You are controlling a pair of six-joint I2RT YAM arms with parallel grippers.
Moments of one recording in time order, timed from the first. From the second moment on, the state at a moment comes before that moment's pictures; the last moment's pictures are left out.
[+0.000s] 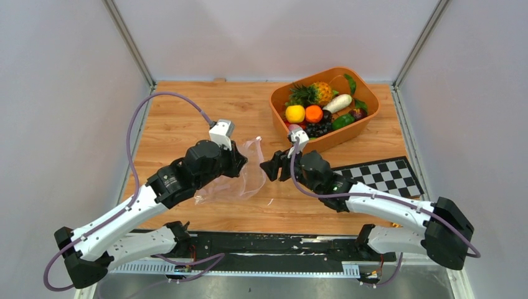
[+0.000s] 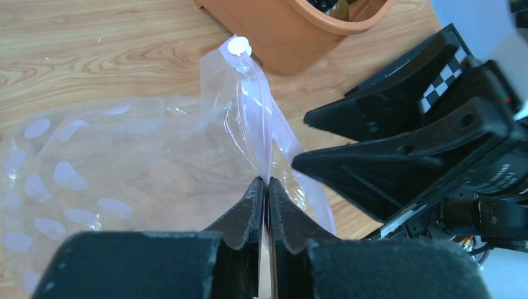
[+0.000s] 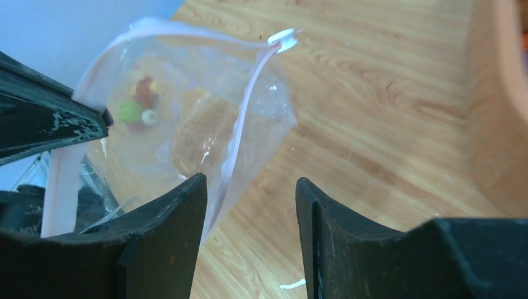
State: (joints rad) left arm -0.89 0.89 0.94 -0.49 -0.24 -0.50; right arm 0.97 1.14 0.67 0.27 0.20 0.46
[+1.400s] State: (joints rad) left arm -1.13 1.21 1.22 -0.95 -0.74 -0.53; right arm 1.01 1.21 0.70 0.32 0.17 0.68
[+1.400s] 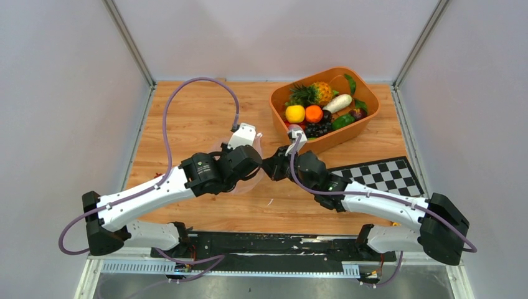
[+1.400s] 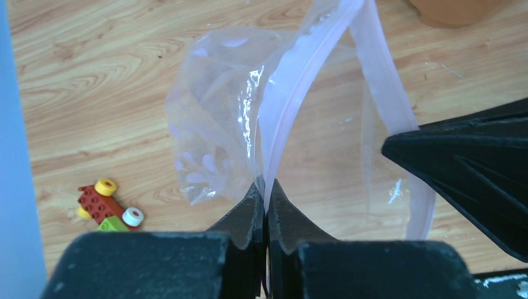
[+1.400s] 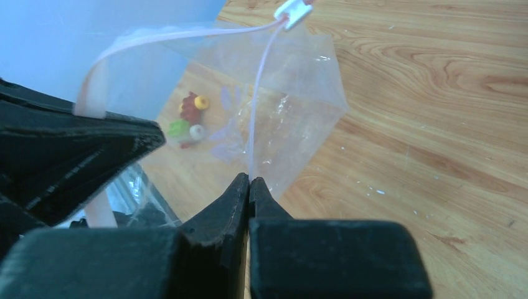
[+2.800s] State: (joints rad) left arm -0.85 1.27 1.24 -0.83 -0.54 -0.37; right arm 0.35 1.40 1.14 -0.12 -0.02 0.58
